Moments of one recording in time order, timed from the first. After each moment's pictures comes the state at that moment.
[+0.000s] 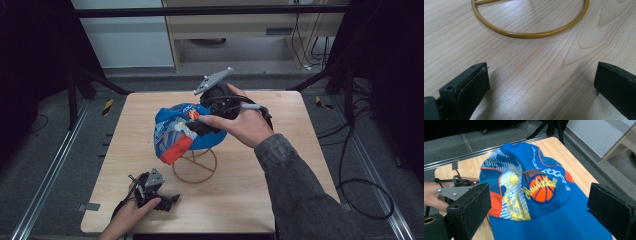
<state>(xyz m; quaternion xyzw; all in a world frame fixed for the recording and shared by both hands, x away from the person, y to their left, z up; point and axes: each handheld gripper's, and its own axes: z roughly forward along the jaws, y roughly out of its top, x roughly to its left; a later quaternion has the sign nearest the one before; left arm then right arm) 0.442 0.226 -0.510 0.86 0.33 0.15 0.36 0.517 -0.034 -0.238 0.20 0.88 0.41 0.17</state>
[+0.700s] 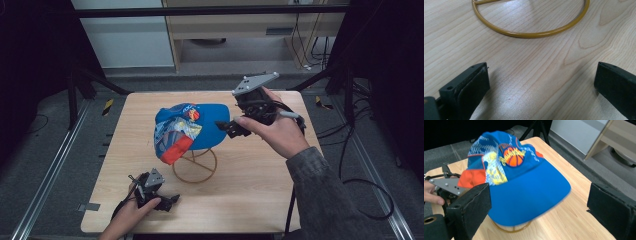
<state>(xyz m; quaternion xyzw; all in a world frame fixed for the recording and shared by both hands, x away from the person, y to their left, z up) 0.441 0.227 -0.509 0.86 0.33 0.15 0.35 0.498 -0.106 -0.238 0.26 0.84 0.43 0.19</state>
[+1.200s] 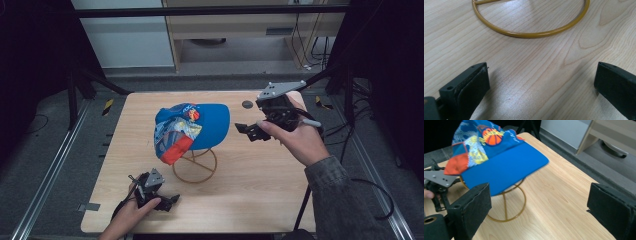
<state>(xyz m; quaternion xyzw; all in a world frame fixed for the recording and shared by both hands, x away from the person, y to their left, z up) 0.441 0.227 -0.510 0.86 0.33 0.15 0.36 0.492 -0.152 -0.253 0.30 0.83 0.43 0.20</state>
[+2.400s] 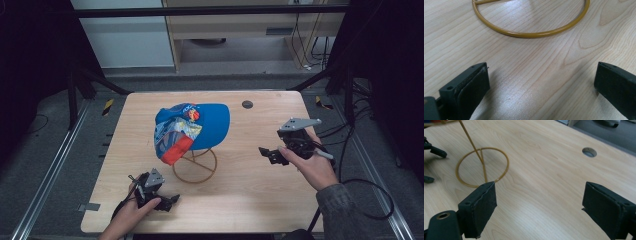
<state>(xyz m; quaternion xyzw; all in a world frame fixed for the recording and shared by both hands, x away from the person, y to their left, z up) 0.441 0.227 -0.510 0.86 0.33 0.15 0.35 0.483 -0.214 -0.358 0.37 0.82 0.40 0.19</state>
